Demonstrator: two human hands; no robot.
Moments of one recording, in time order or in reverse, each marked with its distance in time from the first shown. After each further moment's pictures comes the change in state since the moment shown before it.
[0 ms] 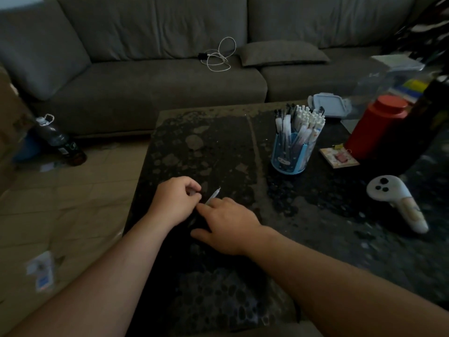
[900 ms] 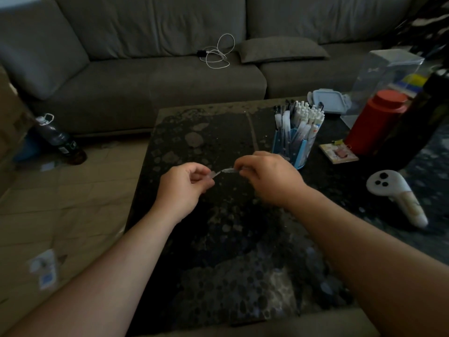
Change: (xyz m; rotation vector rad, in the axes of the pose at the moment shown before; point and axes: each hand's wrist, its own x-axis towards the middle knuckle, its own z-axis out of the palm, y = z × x) left_hand -0.013 0.022 -0.003 -0.360 0.032 0.079; right_hand -0.018 0.076 -0.066 0.155 0.352 0.145
